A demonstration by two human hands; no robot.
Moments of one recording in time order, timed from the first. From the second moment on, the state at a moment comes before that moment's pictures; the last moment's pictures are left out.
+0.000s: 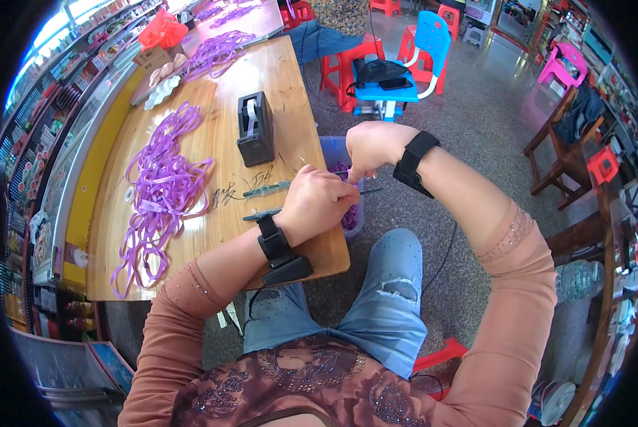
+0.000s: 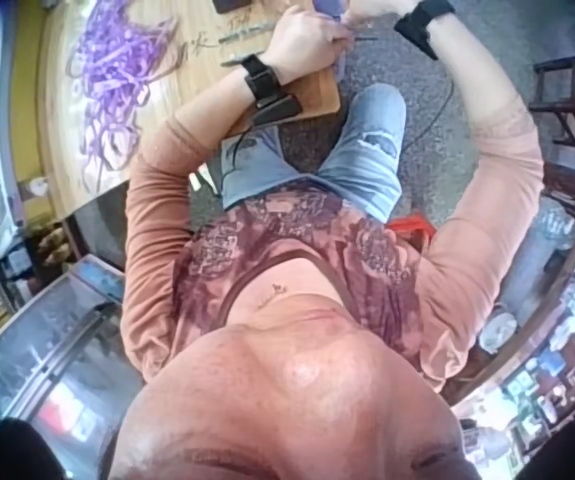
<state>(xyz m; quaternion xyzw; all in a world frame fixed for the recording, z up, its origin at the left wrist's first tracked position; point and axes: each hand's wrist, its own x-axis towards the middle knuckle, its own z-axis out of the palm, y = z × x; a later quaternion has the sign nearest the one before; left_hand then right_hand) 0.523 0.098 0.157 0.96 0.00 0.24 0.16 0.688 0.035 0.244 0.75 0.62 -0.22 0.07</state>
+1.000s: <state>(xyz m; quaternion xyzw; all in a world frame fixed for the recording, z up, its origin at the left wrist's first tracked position) 0.523 0.097 0.156 0.94 0.04 0.24 0.25 0.689 0.032 0.224 0.63 0.76 -0.13 0.04</state>
